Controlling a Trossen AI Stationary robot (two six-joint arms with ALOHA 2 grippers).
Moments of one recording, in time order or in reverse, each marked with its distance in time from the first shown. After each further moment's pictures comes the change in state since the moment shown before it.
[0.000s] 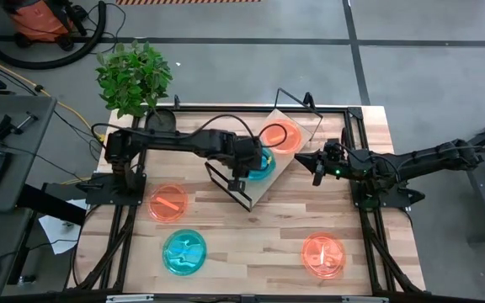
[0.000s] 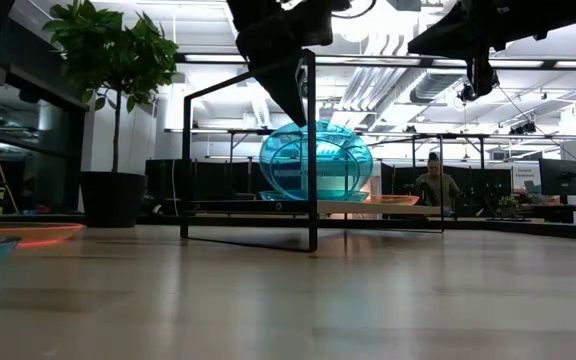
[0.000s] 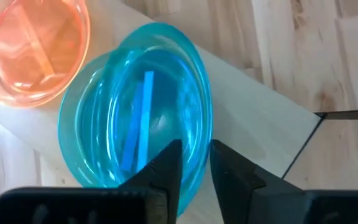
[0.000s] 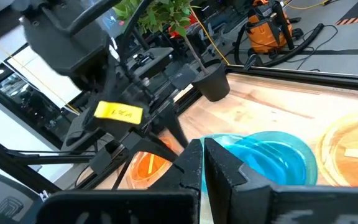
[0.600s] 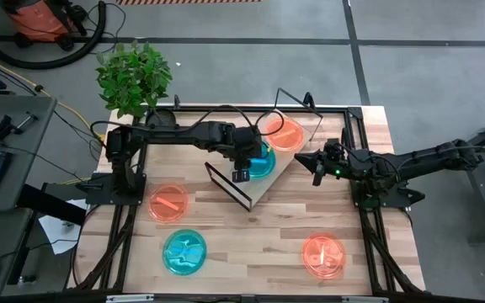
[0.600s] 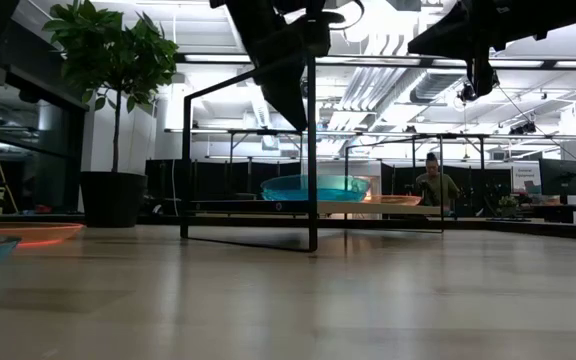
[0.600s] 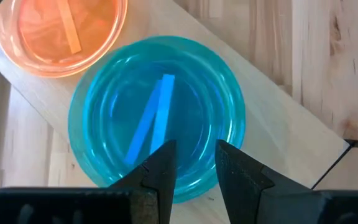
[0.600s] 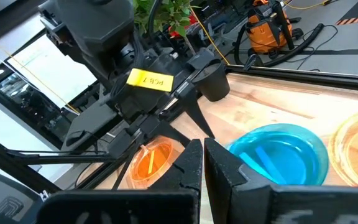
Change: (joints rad) left arm 0.069 0.000 0.000 0.027 0.005 -0.106; right arm 0.000 0.000 0.000 0.000 0.000 0.000
